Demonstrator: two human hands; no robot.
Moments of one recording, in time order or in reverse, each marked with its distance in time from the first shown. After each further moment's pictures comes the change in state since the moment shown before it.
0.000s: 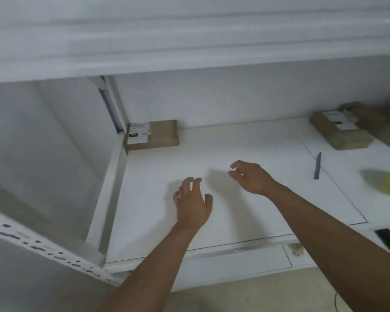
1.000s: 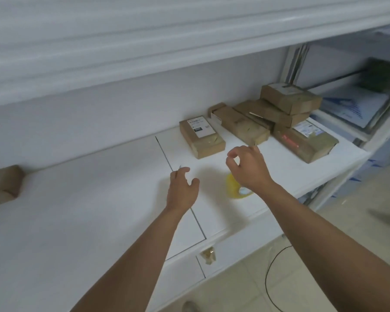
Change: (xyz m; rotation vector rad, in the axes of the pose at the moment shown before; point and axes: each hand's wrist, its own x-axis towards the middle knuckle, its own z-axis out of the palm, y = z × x) left_hand 0.051 0.374 0.232 -0.356 -0.264 0.043; right_hand -0.097 0.322 -0.265 -0.099 0.552 0.156
